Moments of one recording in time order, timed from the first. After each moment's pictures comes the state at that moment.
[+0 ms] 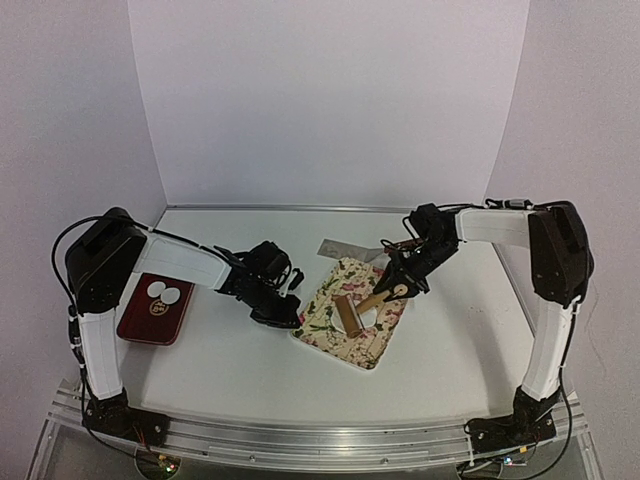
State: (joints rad) left arm -0.81 1.96 1.16 -0.29 0.27 -0.46; right arm 0.39 1.99 1.41 -0.81 -0.70 0.57
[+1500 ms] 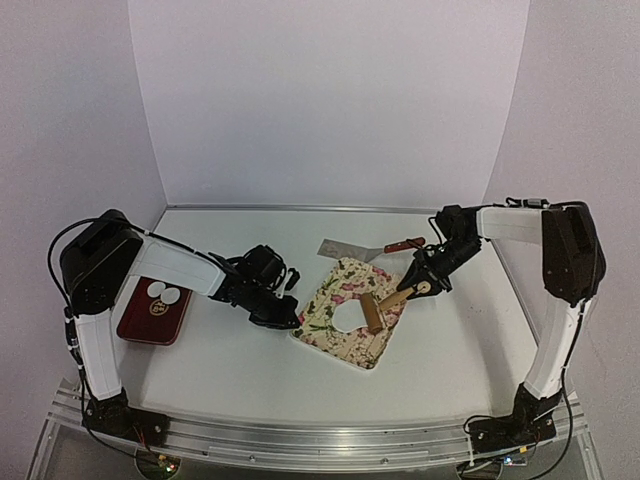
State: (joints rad) left arm -0.81 1.93 1.08 -0.17 0.26 -0.52; right arm 0.28 1.95 1.37 -0.88 -0.71 0.51
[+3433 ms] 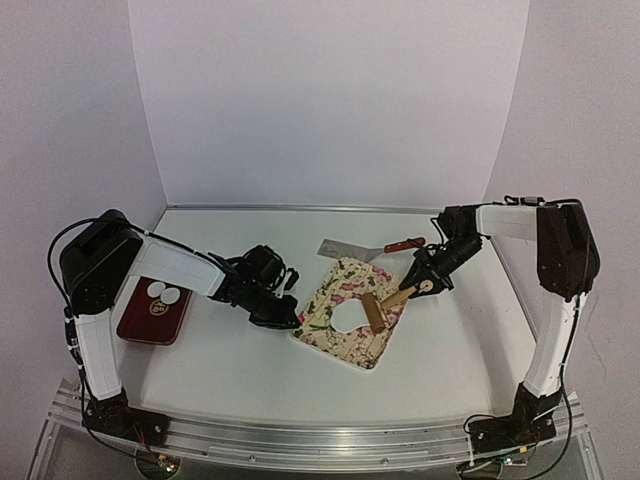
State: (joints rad) left arm -0.81 1.93 1.07 -0.16 0.26 -0.55; right arm 0.23 2.01 1.42 -0.95 -0.74 0.41
